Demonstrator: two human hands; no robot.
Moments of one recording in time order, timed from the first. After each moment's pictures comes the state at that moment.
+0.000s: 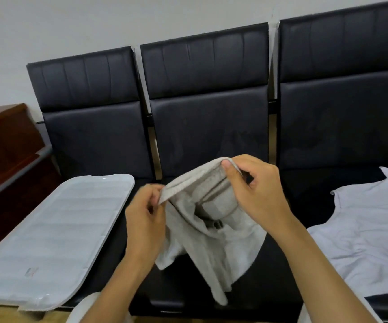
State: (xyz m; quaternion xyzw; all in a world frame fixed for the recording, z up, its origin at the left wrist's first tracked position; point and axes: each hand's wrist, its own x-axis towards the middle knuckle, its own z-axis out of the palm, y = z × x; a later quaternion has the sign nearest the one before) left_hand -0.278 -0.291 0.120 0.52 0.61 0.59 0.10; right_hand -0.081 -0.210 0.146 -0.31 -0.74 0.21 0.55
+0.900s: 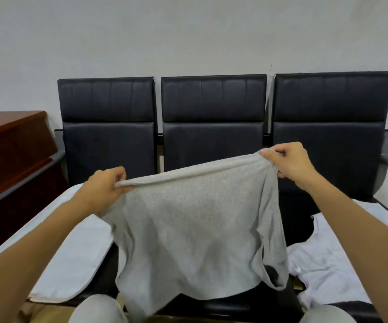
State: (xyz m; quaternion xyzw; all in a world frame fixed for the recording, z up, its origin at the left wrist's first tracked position) left_hand -0.432 -0.307 0.217 0.61 0.77 0.21 0.02; right_hand -0.022 -0.159 0.238 -0.51 -0.68 0.28 0.44
